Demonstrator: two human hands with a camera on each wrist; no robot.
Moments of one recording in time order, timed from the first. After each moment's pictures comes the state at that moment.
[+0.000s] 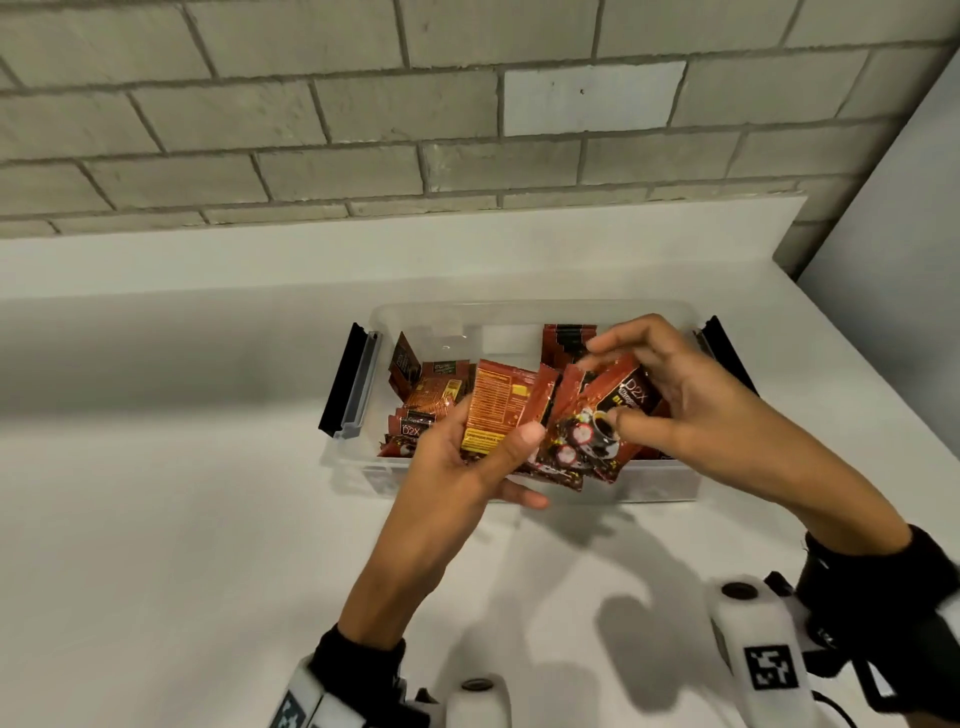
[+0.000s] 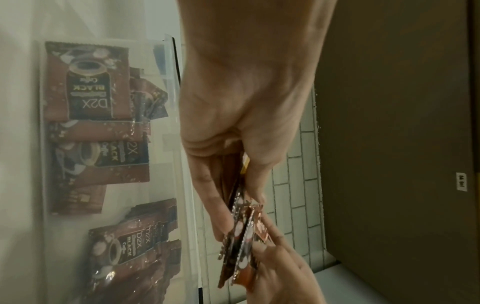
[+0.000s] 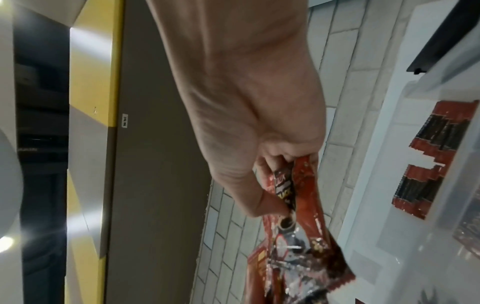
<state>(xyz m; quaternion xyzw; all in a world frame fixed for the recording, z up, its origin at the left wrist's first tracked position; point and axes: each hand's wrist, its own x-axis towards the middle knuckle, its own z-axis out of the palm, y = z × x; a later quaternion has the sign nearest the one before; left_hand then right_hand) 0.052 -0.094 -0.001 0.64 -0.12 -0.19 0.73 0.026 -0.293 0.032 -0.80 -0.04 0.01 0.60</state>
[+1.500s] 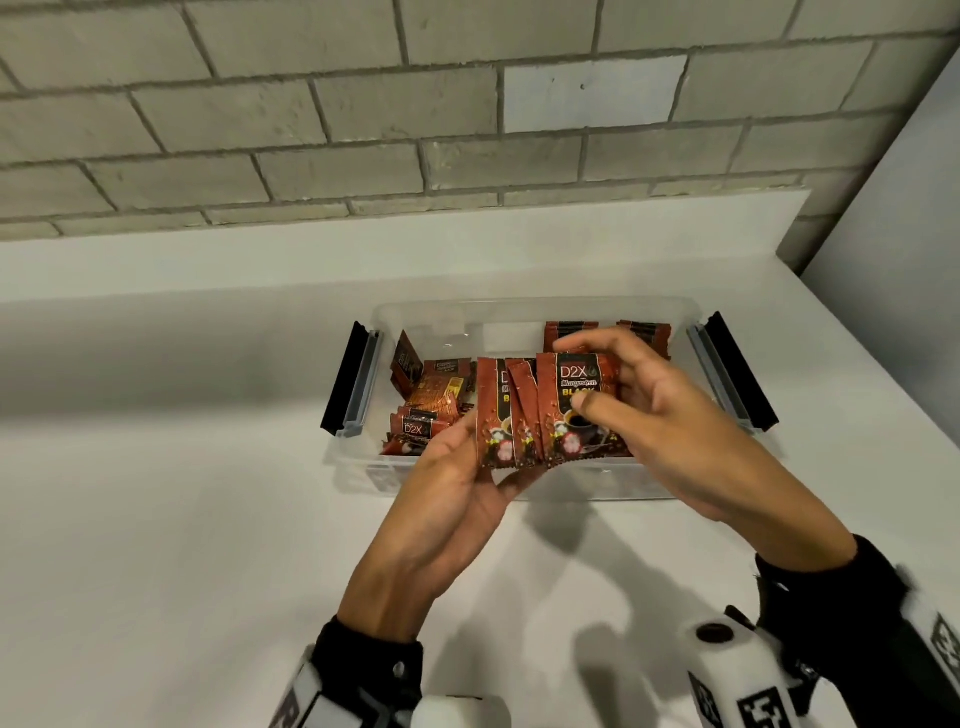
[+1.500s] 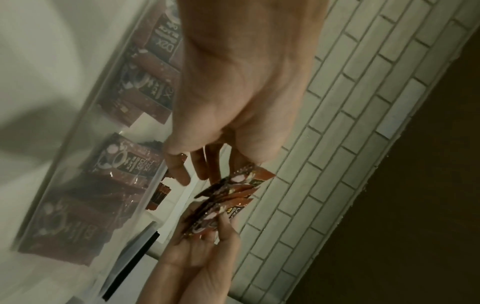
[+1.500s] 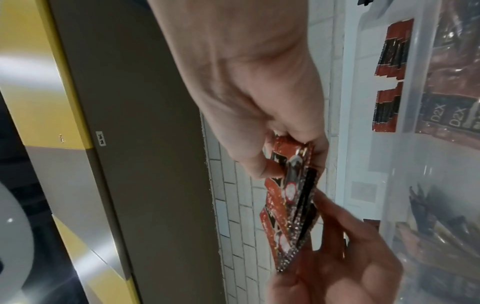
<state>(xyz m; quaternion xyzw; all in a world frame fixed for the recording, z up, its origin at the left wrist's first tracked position) 0.057 -0.100 -0.010 0.42 -0.02 -0.29 0.86 0.026 -0.264 0.025 -0.73 0.00 -0.01 0.68</state>
